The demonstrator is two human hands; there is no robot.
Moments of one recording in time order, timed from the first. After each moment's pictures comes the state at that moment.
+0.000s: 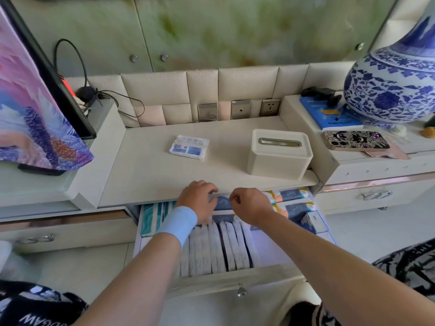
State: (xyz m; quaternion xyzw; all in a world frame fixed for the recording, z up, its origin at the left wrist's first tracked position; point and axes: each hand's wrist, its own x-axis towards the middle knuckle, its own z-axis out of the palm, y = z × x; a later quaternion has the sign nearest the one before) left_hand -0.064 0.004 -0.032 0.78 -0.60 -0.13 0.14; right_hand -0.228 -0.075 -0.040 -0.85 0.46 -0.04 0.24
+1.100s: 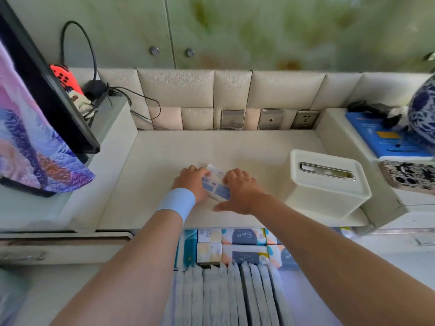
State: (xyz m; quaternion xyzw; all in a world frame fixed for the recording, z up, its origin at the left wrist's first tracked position) left_hand 0.063 -0.085 -0.043 0.85 -0.48 -0.17 0.09; right_hand -0.092 -0.163 -0.039 -0.93 0.34 0.06 0.12
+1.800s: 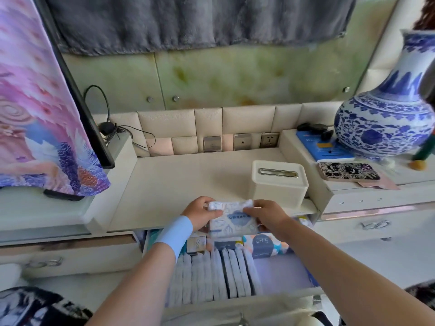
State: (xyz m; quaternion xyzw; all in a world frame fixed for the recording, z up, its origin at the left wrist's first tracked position) left_hand -0.061 0.003 0.020 0.76 -0.38 -0.41 0.34; right_hand -0.256 -0.098 0.013 -0.59 0.51 -0.16 0.61
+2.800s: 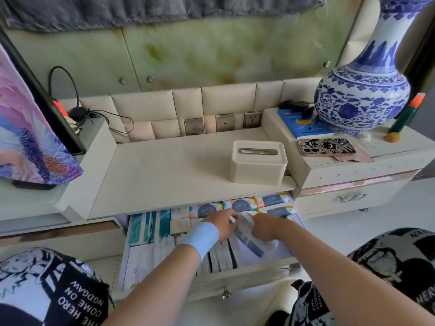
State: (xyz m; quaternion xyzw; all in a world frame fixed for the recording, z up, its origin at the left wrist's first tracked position) left_hand -0.171 -0.007 -0.021 0.76 -0.52 -0.38 0.07; right_hand -0.313 -0.080 -0.021 -0.81 0.46 0.24 0.26
